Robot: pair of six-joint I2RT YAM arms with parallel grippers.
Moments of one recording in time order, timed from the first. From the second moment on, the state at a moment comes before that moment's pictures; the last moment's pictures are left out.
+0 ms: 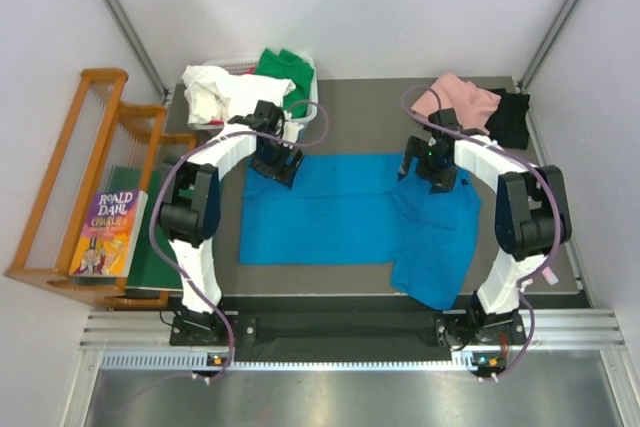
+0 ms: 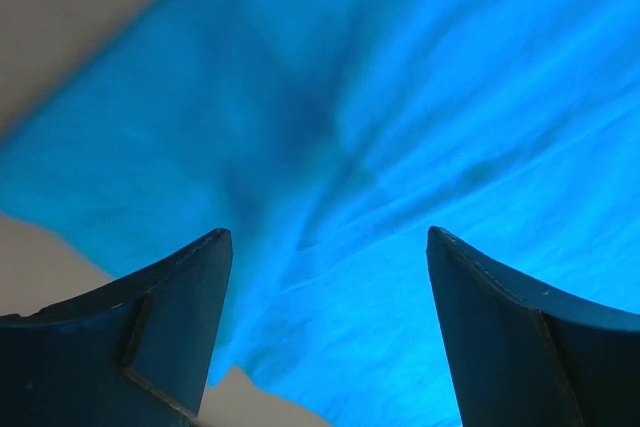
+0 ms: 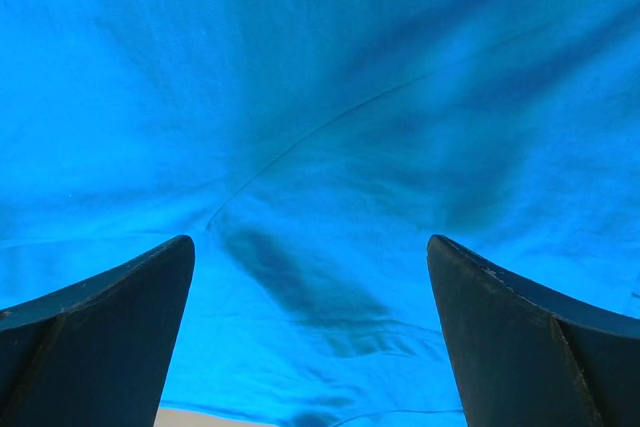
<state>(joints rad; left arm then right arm) -0.29 1.97 1.52 -0.76 0.16 0.23 0.20 1.79 1.23 -0.61 -0.10 0.53</state>
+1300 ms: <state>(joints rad) -0.17 1.93 1.36 -0.71 0.24 0.28 0.07 1.62 0.96 -0.54 0.05 0.63</state>
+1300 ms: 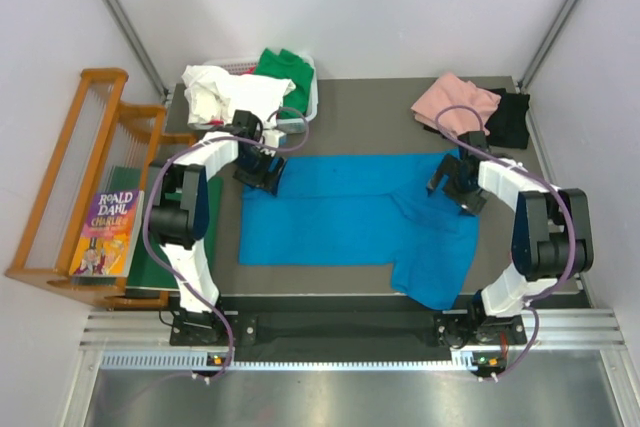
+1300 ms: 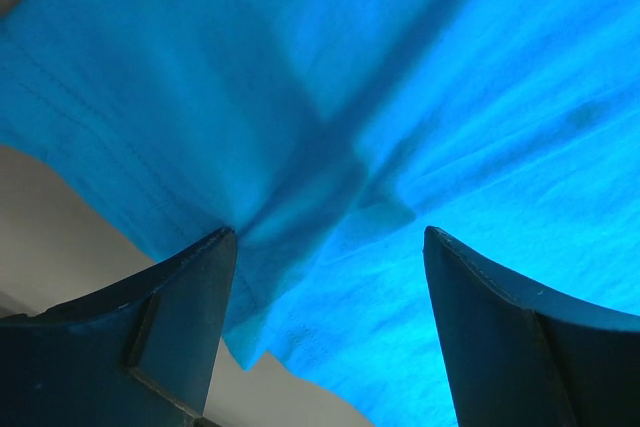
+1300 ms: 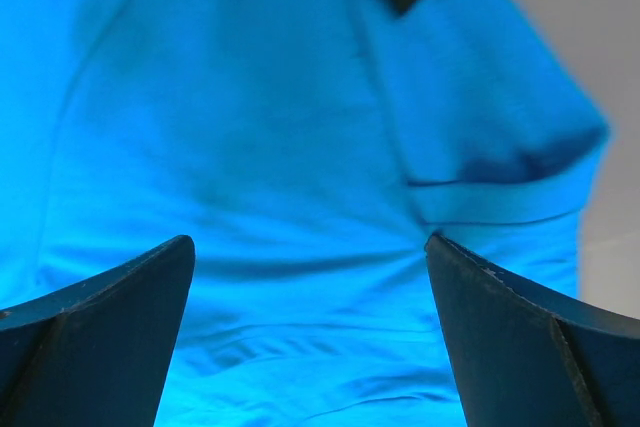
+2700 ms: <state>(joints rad) -0.17 0.86 1.04 -1.06 0.10 0.35 0.37 0.64 0.74 -0.79 -0.12 0.61</state>
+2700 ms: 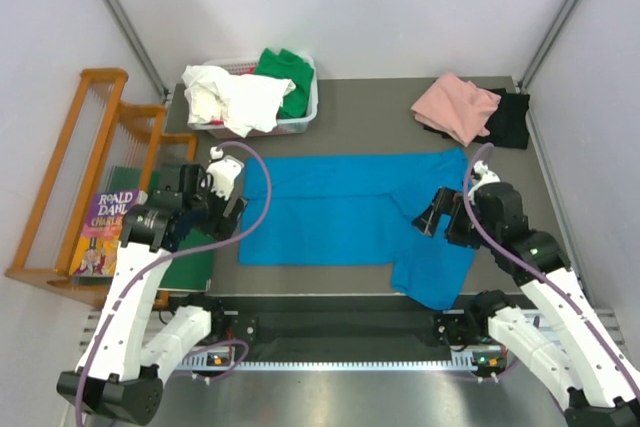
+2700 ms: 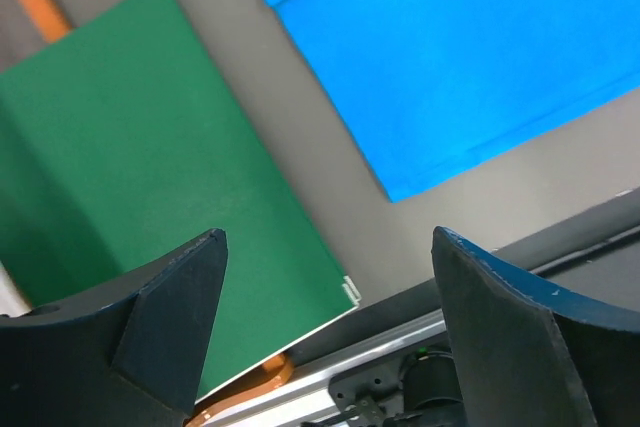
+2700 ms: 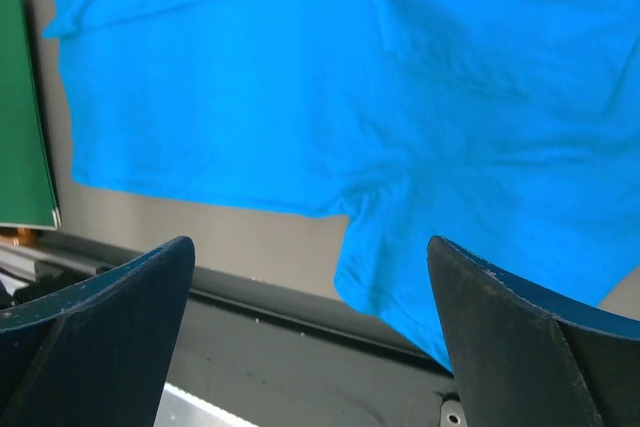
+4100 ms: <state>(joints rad) -0.54 1.35 0.79 -0.75 -0.11 0.31 1.09 1.05 0.65 -0.78 0.34 1.05</state>
